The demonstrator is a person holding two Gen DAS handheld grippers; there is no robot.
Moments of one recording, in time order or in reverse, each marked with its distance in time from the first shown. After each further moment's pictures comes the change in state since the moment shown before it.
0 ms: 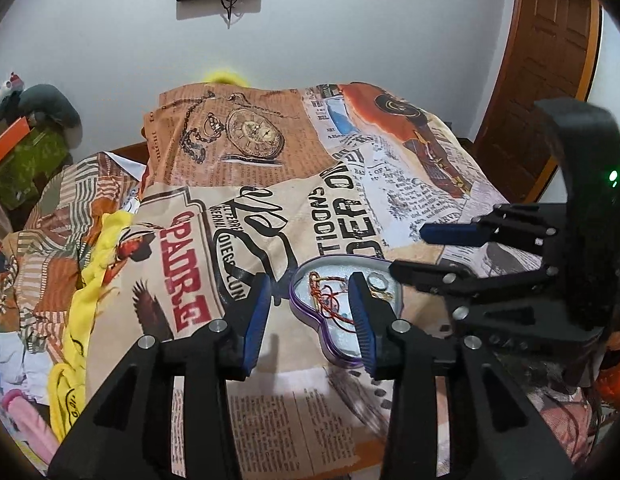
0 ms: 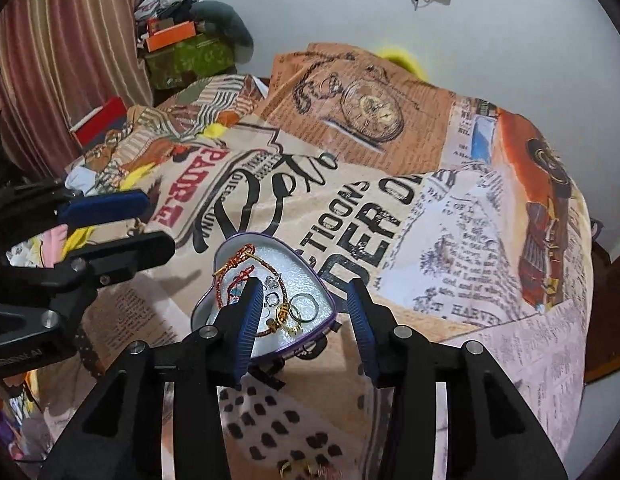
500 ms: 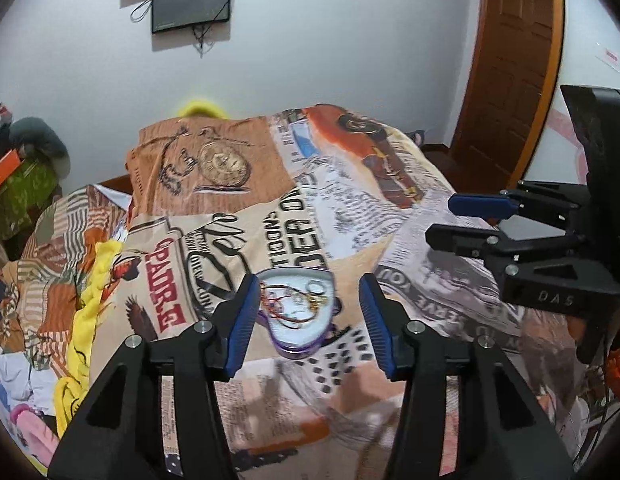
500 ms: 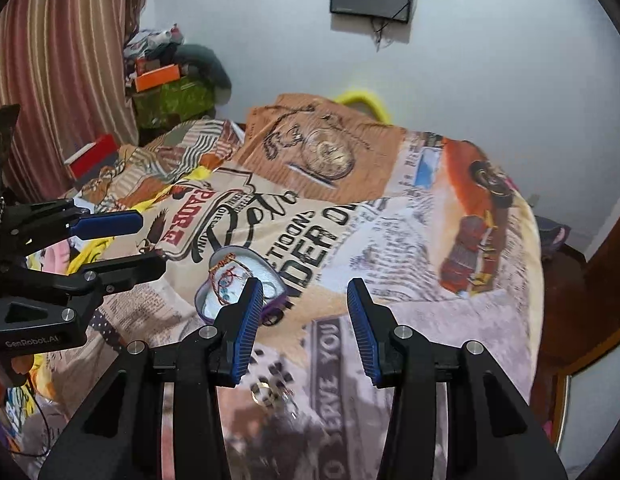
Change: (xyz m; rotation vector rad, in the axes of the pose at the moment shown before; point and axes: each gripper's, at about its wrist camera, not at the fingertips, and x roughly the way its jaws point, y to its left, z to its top) left arm -0.052 -0.051 0.000 0.082 -0.066 -0.051; right arm -0.096 -0.018 -0.025 0.041 -0.139 -0.088
